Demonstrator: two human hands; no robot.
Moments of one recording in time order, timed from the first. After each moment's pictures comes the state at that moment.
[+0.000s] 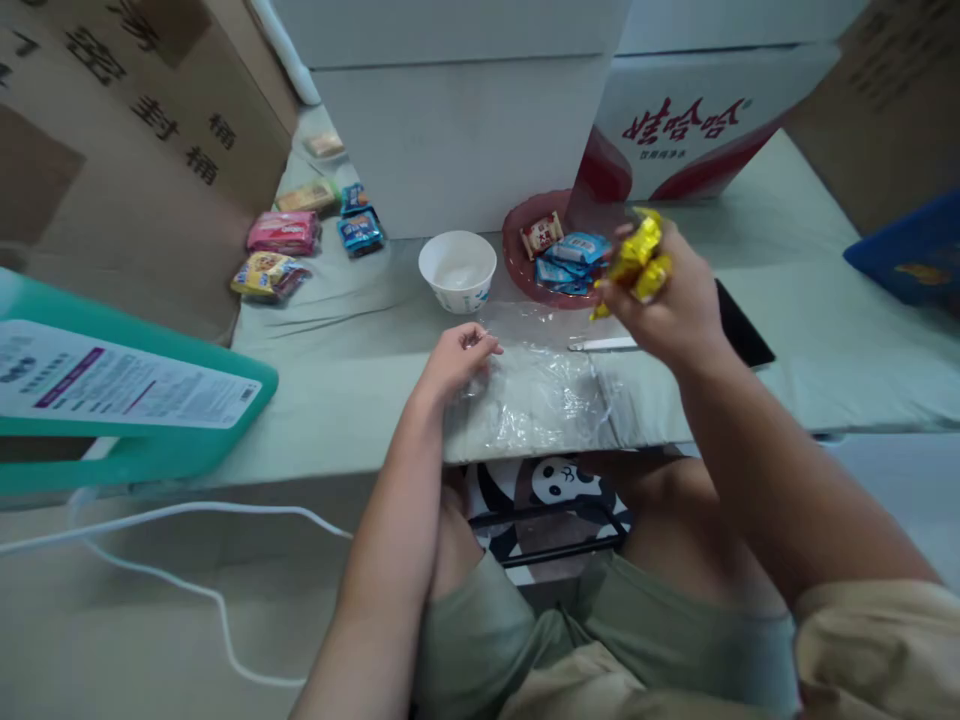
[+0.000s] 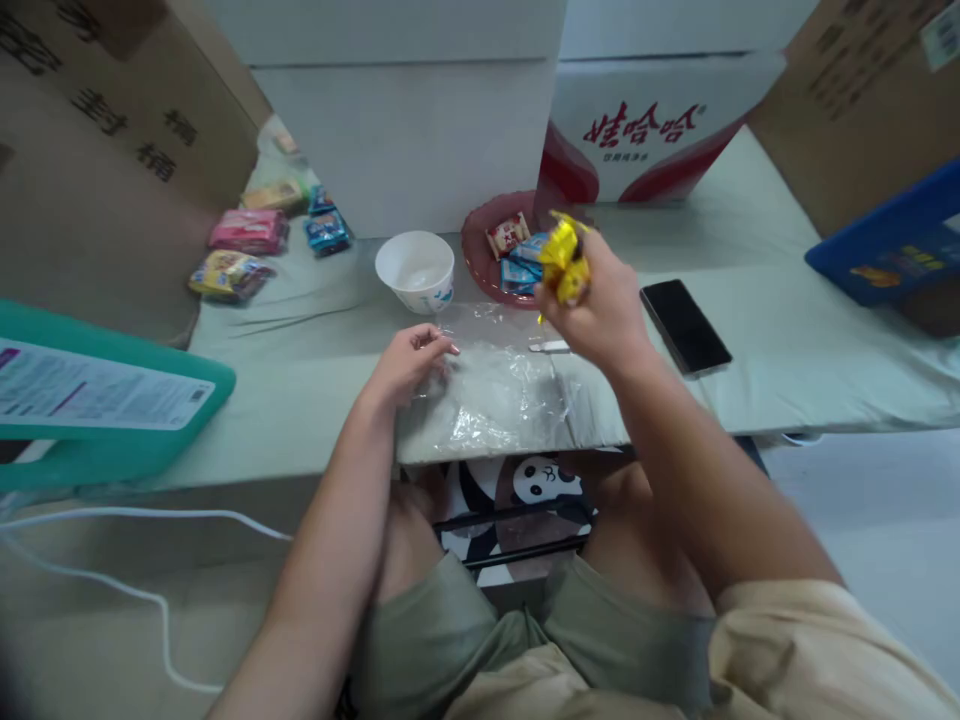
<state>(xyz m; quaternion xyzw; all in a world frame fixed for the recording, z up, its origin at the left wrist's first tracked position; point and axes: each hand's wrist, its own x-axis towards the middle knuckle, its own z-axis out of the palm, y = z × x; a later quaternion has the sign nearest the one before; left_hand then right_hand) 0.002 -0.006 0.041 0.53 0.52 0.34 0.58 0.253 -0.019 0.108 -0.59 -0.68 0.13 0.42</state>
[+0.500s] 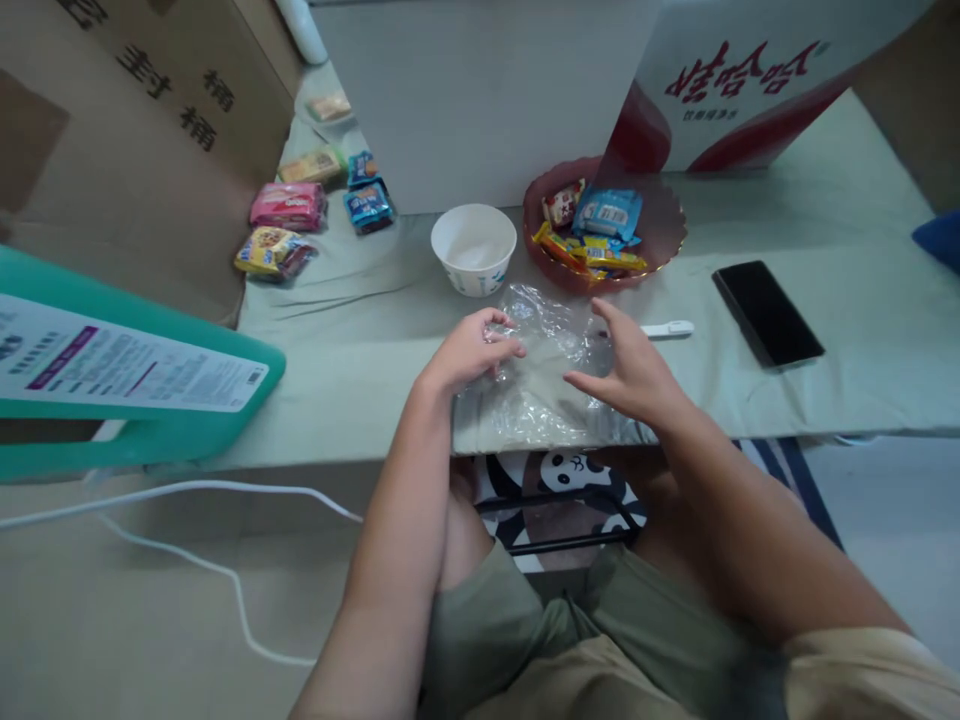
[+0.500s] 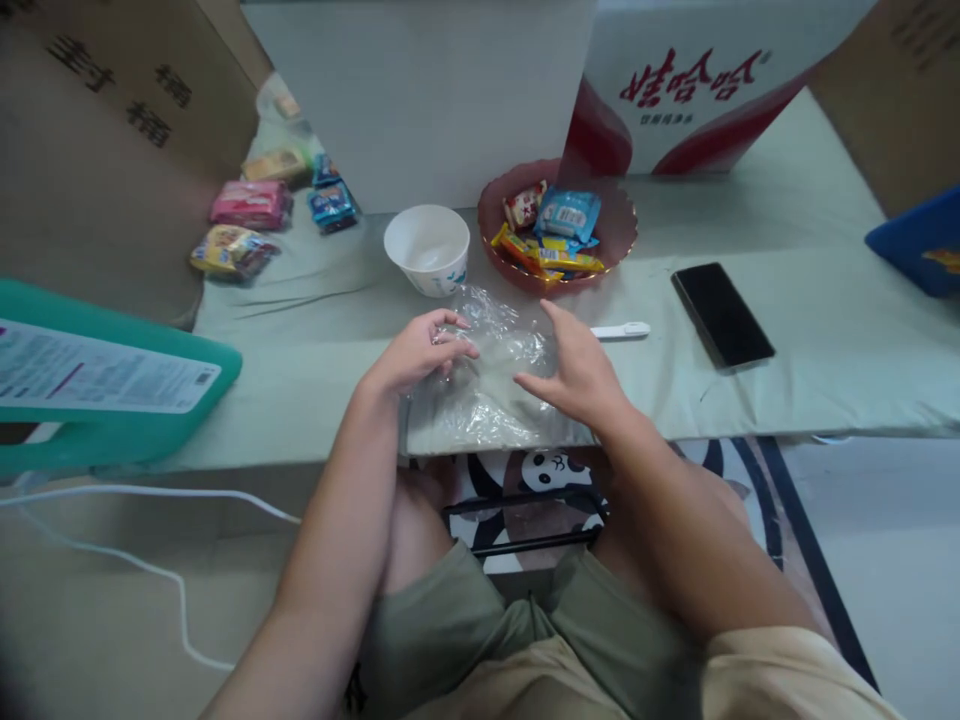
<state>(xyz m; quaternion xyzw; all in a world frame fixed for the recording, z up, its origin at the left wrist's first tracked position) -0.005 -0.007 0.047 0.52 0.50 0.25 0.64 0.237 -0.067 0.031 -0.57 -0.74 0.17 0.30</state>
